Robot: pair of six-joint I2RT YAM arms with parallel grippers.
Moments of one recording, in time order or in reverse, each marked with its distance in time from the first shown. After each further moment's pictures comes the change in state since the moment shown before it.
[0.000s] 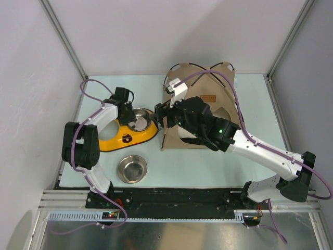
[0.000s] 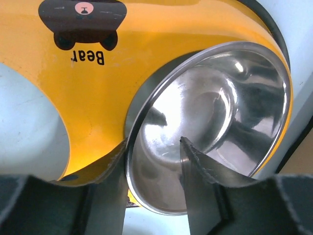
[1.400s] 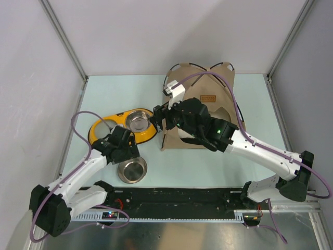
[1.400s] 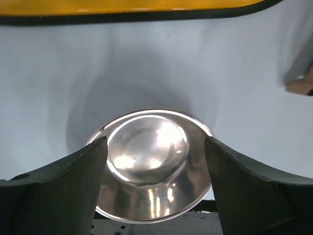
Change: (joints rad) left arm -0.287 -0.741 -0.549 -0.198 -0.067 -0.196; right arm 0.008 0.011 -0.004 -0.012 -0.013 0.009
